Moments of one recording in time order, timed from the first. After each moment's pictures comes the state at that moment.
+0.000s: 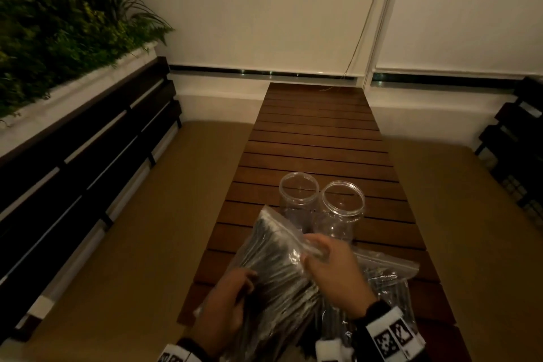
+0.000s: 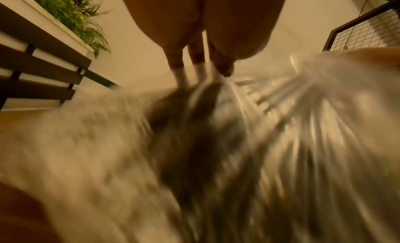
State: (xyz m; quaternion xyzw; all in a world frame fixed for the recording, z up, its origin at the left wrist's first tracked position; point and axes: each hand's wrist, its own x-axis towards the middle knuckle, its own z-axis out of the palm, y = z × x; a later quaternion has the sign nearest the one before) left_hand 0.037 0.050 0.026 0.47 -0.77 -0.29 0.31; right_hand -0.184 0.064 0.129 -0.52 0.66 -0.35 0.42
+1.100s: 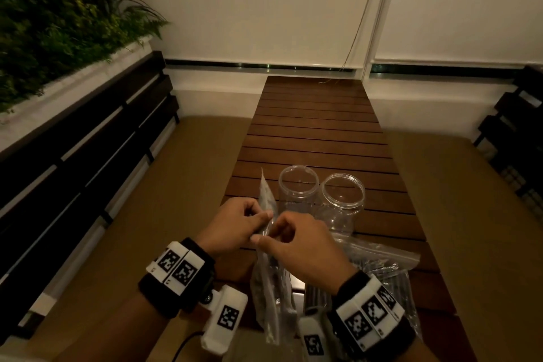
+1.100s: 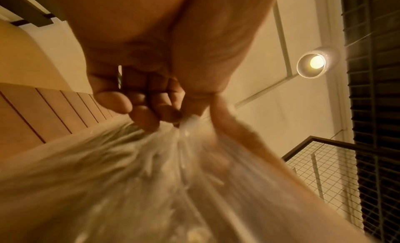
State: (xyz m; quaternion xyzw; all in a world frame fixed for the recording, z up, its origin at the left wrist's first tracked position) left_hand 0.003 -0.022 0.155 0.49 -0.70 -0.45 0.25; right_hand -0.150 0.048 0.160 -0.64 0.62 -0.29 0.35
